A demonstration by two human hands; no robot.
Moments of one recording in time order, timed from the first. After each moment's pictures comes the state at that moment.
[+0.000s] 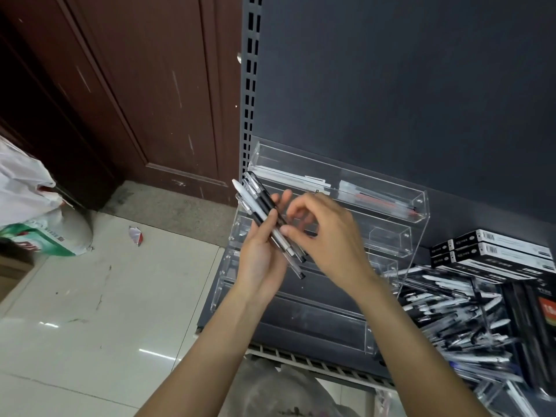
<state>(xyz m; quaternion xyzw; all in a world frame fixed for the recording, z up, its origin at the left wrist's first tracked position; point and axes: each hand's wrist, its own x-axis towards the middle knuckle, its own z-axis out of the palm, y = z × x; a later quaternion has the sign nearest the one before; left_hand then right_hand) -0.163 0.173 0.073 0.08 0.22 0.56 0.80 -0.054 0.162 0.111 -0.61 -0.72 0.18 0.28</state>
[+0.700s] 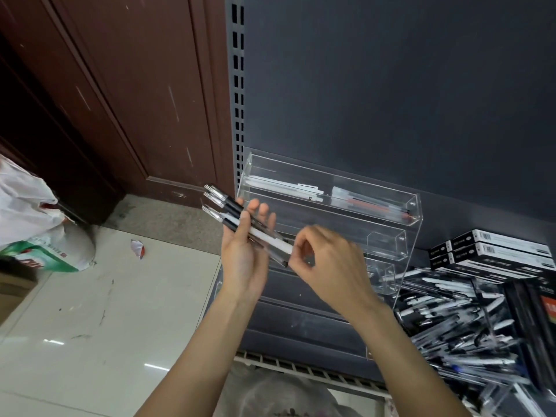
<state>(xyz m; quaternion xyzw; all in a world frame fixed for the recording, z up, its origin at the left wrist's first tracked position) -0.169 0.185 0.070 0.06 0.25 0.65 0.72 -0.046 0.141 0.096 -0.63 -0.74 0.05 0.23</state>
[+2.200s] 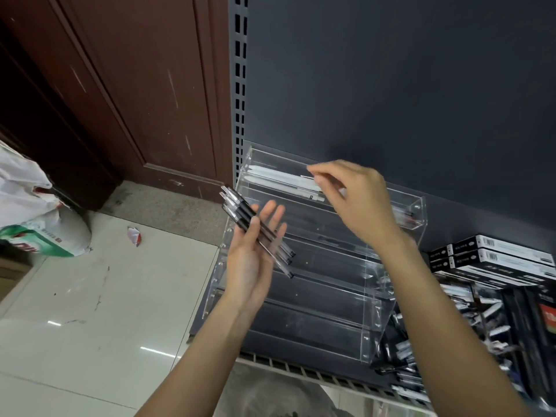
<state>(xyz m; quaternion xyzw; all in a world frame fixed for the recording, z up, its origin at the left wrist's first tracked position) -0.162 0.179 0.064 0.08 0.30 0.60 0.74 0.001 0.222 0.123 -0.57 -0.76 0.05 0.31</state>
